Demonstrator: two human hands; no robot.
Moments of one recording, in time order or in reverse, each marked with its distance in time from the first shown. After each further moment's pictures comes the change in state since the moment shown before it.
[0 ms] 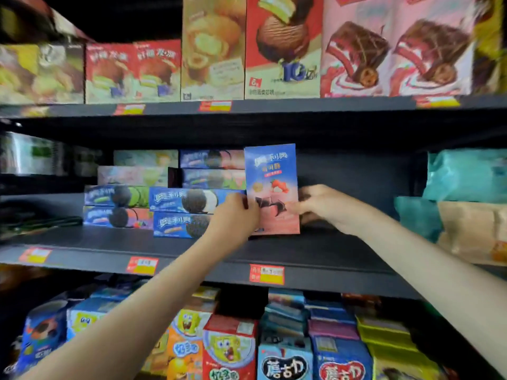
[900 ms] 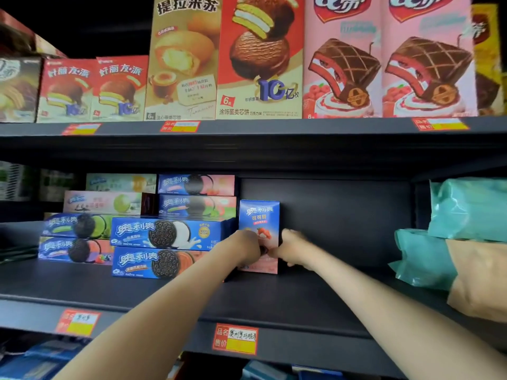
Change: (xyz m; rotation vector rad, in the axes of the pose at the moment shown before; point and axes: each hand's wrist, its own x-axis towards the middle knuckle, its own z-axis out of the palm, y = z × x) left_hand 0.102 0.005 0.076 0.708 -0.459 0.019; right_hand 0.105 0.065 0.011 -0.450 0.101 0.143
